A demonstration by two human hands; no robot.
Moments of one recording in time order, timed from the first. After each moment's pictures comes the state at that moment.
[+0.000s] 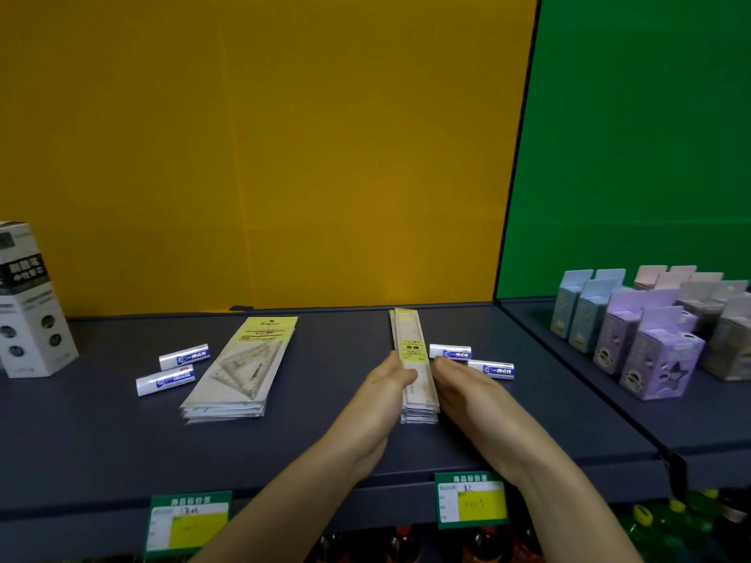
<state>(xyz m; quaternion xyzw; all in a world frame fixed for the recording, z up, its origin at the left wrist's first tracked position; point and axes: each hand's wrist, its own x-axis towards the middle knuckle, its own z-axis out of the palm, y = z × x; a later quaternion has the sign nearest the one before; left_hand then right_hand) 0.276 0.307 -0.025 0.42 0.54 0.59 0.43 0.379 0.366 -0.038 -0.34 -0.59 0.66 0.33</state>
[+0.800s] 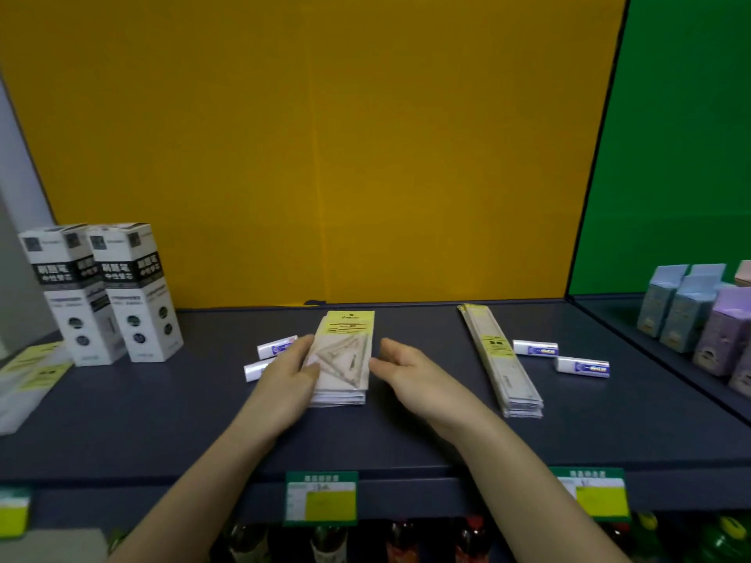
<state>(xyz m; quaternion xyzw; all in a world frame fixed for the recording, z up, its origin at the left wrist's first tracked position) 0.116 0.226 -0.024 0.45 0.73 0.49 0.16 0.246 0.311 -0.019 -0.30 -0.77 0.53 0.21</state>
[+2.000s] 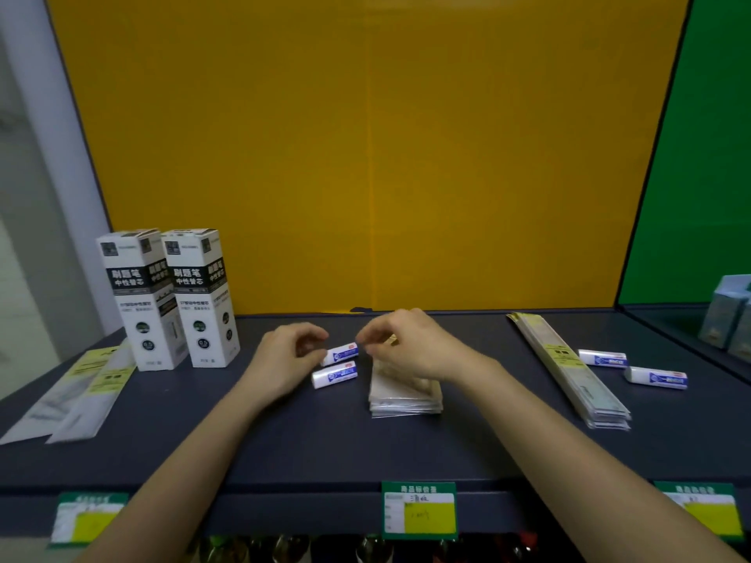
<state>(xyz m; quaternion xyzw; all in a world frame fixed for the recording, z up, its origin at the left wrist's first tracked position) 0.000 0.214 -0.019 0.54 0.76 0.37 0.00 0.164 0.307 0.014 -0.23 -0.94 0.19 0.17</state>
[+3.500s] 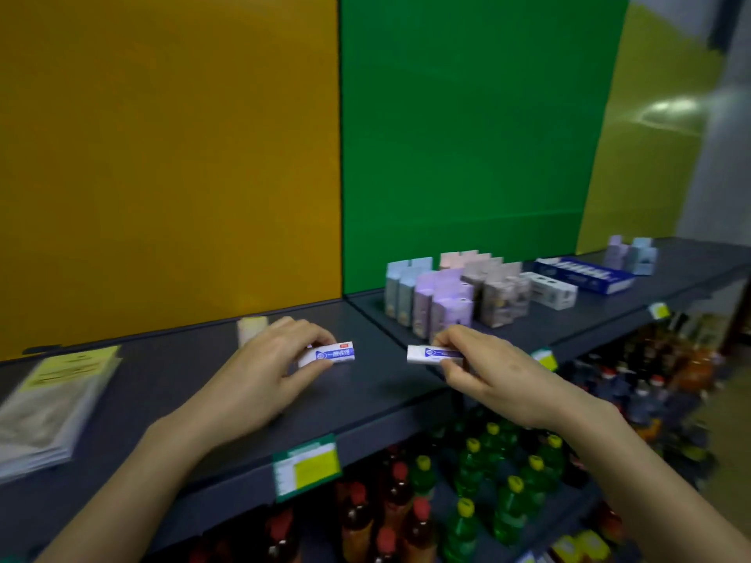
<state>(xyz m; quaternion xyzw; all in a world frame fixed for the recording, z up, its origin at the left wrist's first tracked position) 0.286 0.319 0.003 0.84 0.43 0.32 -0.06 0.563 0.338 0.005 -0.42 -0.88 0.02 0.22</state>
